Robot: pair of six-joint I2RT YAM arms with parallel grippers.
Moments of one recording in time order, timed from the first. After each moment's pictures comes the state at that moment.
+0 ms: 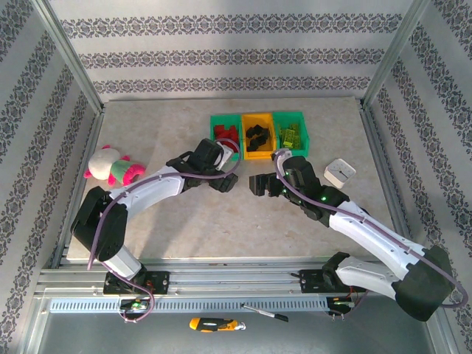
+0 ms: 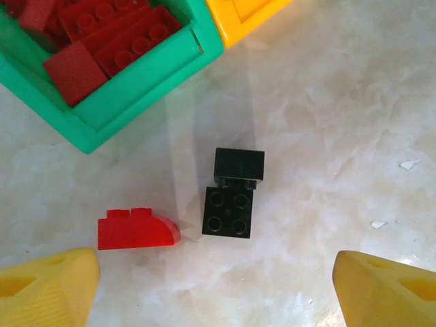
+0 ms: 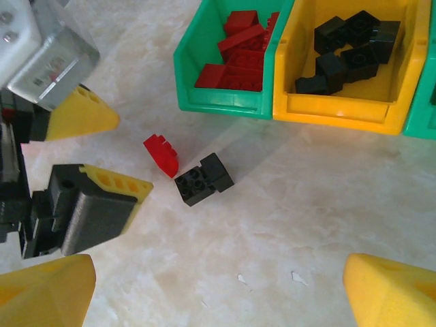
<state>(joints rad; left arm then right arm) -0.61 1.61 1.12 -0.41 -0.02 -0.04 0.64 1.07 0.77 -0.30 0.00 0.40</state>
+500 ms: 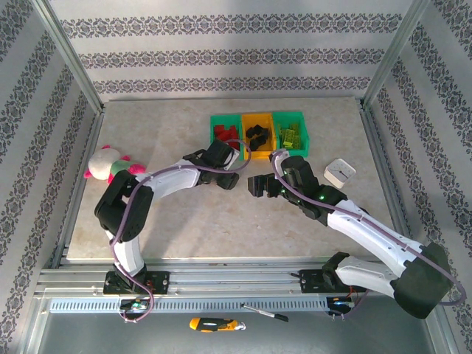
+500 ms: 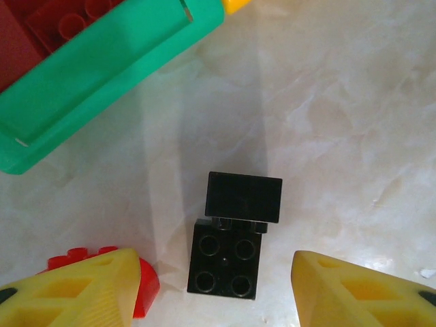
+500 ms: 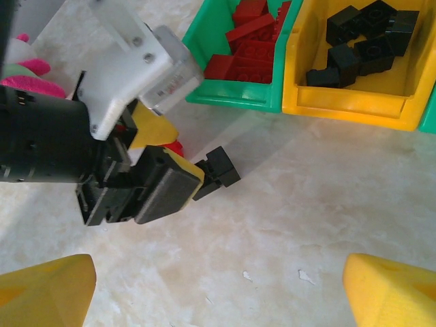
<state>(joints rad) -0.61 1.85 1.24 -0.41 -0.02 -0.07 0.64 1.09 0.77 -0.30 -0.02 0.39</state>
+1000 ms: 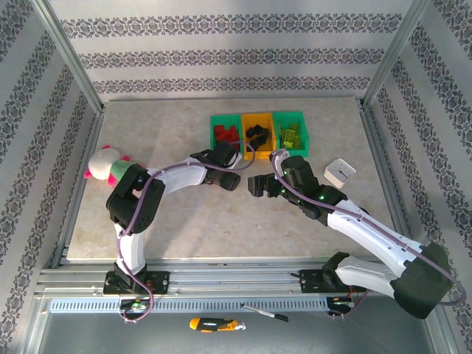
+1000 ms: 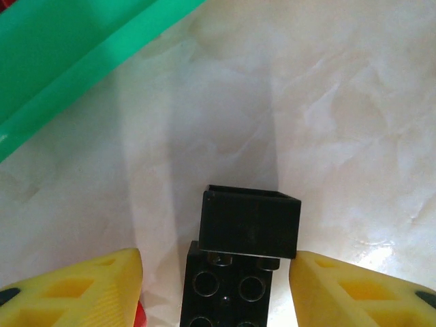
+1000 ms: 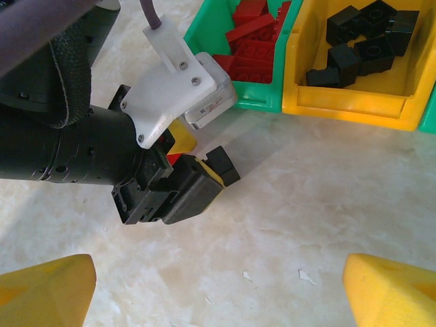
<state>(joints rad) -0.61 1.94 1.29 -0.43 -0.03 -0.06 0.64 1.09 0.77 -0.30 -0.02 0.39</state>
